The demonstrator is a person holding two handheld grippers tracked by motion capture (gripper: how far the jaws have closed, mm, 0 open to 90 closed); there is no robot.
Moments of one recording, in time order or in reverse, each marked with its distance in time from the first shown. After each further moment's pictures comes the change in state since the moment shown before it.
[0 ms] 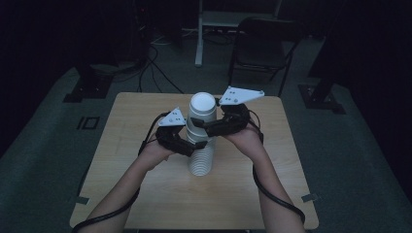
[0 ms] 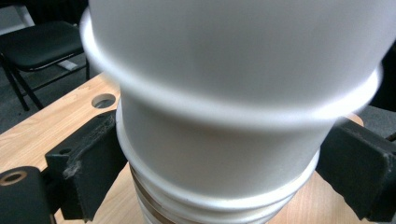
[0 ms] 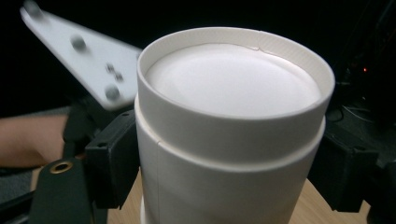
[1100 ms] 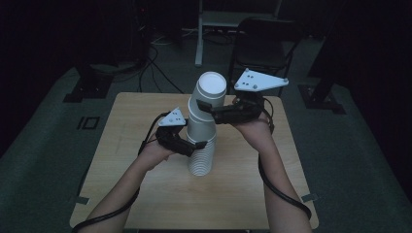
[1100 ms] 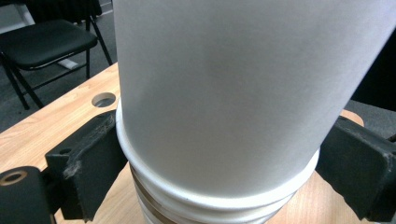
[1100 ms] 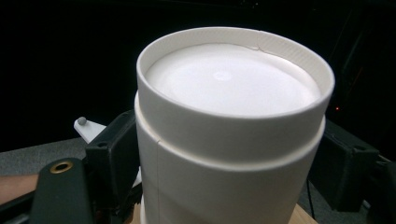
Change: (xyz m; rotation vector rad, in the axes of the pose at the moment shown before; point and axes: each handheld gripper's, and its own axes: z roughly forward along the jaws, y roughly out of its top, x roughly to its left) left arm 0.000 0.000 0.000 0.008 0.001 0.000; right arm 0.004 0.045 -0.040 -0.137 -0.051 -0.024
